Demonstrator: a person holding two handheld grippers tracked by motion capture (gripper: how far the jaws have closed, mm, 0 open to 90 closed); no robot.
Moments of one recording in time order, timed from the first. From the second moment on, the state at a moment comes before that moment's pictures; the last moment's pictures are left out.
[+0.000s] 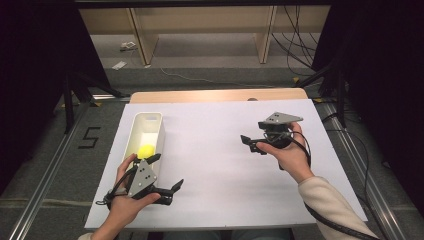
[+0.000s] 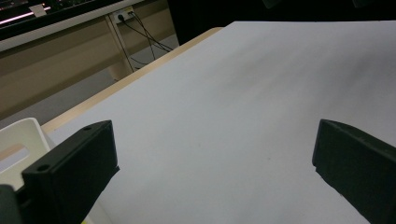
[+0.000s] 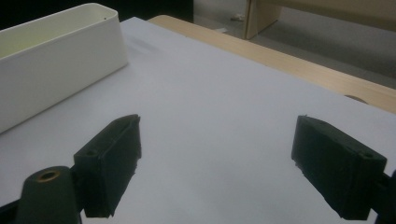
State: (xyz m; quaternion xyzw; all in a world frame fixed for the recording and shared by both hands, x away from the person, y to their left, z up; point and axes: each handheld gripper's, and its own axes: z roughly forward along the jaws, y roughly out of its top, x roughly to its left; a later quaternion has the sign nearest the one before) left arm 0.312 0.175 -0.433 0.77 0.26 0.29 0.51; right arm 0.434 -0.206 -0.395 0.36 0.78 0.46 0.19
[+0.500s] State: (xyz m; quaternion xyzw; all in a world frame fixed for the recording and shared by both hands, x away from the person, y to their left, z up) left arm 0.312 0.175 -0.433 0.77 0.26 0.29 0.51; right arm 0.427 -0.224 -0.400 0.38 0.78 0.46 0.20
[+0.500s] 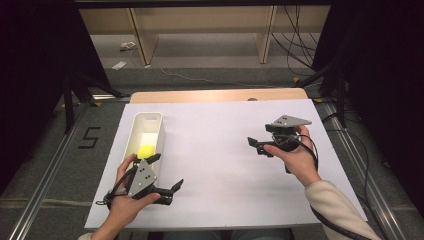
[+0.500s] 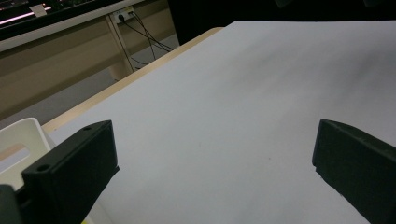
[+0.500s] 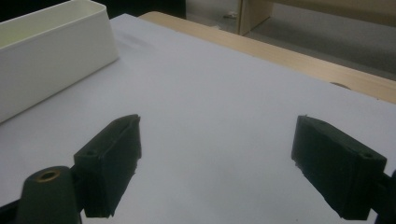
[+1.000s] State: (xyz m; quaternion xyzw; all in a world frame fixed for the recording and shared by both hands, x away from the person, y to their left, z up) left arm 0.312 0.175 -0.433 0.77 0.26 0.30 0.51; right arm 0.419 -0.238 -0.403 0.39 0.78 0.46 0.20
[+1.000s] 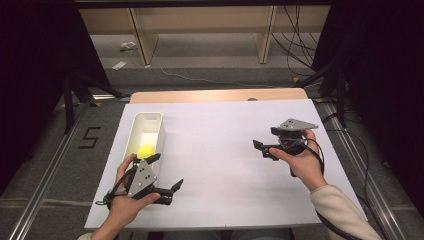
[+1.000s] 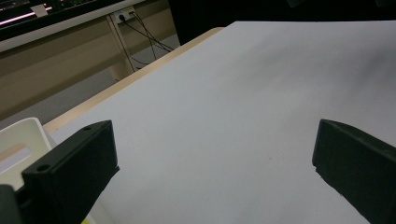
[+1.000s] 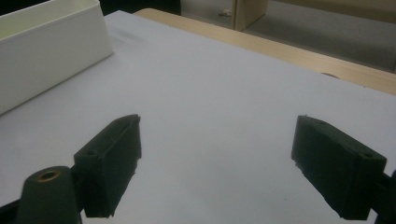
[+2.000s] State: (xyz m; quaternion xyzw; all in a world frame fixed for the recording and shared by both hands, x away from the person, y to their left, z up) left arm 0.312 0.175 -0.433 0.77 0.26 0.30 0.51; right arm 0.398 -0.261 -0.414 0.40 0.77 0.45 0.20
